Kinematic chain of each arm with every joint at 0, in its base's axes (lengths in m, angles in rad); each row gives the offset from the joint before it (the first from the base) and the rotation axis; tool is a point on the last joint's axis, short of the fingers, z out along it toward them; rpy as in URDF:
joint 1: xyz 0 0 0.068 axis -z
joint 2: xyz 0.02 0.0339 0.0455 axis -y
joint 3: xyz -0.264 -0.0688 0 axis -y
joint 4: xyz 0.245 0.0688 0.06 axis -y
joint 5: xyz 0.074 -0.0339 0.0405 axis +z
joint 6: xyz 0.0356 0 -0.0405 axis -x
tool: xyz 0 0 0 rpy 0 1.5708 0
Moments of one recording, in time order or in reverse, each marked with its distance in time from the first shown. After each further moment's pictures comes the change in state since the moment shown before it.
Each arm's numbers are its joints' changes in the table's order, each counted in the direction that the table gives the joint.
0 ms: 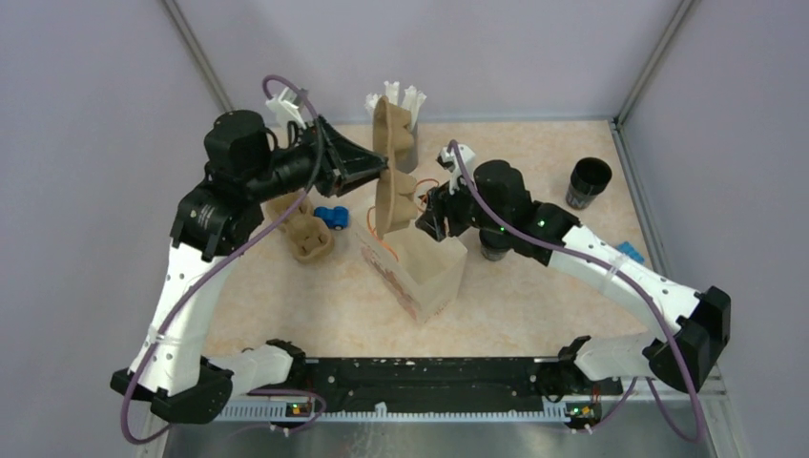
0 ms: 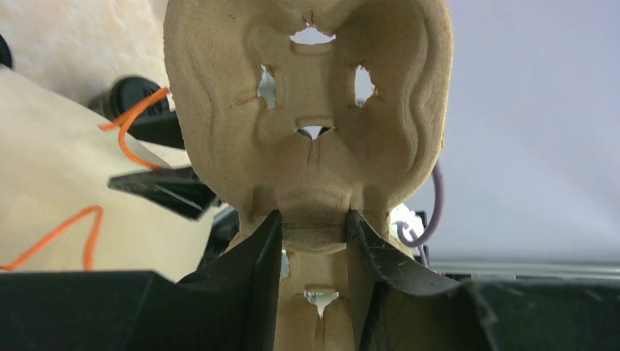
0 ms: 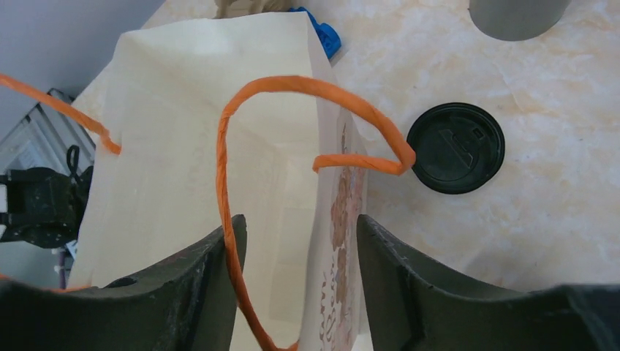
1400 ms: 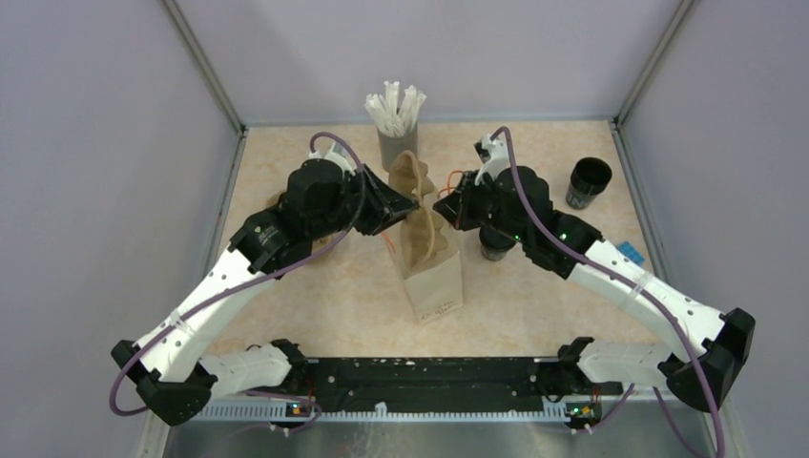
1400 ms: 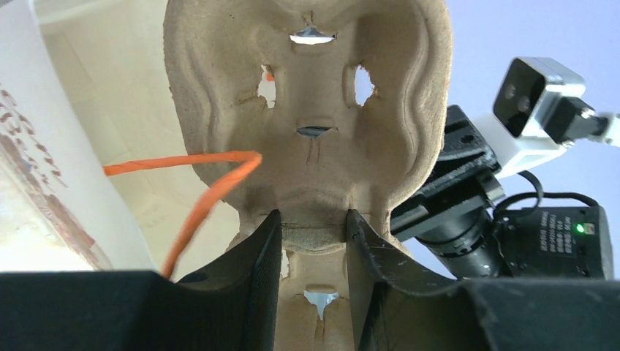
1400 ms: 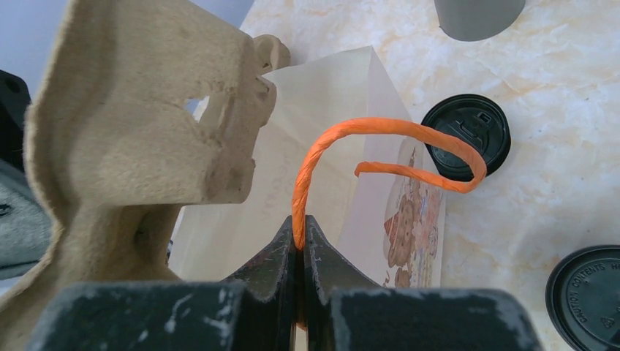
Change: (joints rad) left arm 0.375 0.061 -0.385 0.123 0.499 0.122; right arm 0.000 0.119 -0.062 0.077 -0.160 -0.330
